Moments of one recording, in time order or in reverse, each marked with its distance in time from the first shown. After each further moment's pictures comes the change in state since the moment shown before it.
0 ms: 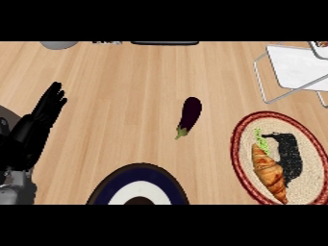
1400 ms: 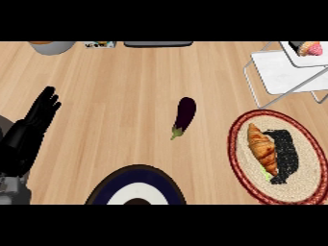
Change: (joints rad) left arm 0.039 -0.001 0.025 -0.020 -0.004 -0.001 -0.005; right arm -0.212 -0.256 -0.662 -0.155 -0.532 0.142 0.311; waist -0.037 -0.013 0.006
